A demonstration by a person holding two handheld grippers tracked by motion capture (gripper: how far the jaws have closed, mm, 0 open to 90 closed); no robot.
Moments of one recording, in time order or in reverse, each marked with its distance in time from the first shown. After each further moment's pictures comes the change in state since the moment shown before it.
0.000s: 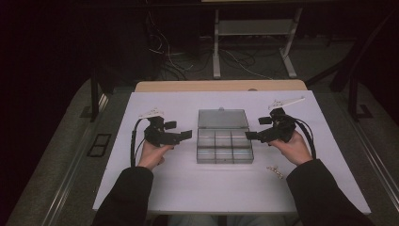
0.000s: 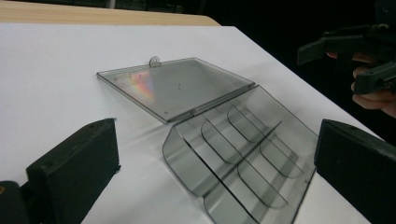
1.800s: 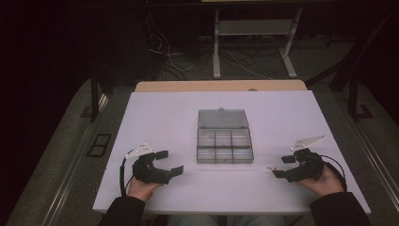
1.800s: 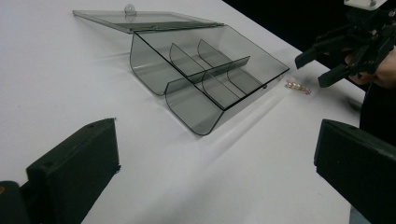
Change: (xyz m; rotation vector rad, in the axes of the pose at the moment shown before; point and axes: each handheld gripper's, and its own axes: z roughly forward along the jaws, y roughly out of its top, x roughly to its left) left arm -0.033 -0.077 -0.048 0.016 -0.011 0.053; right arm 0.008 -0.111 -0.045 0.237 -0.108 -0.046
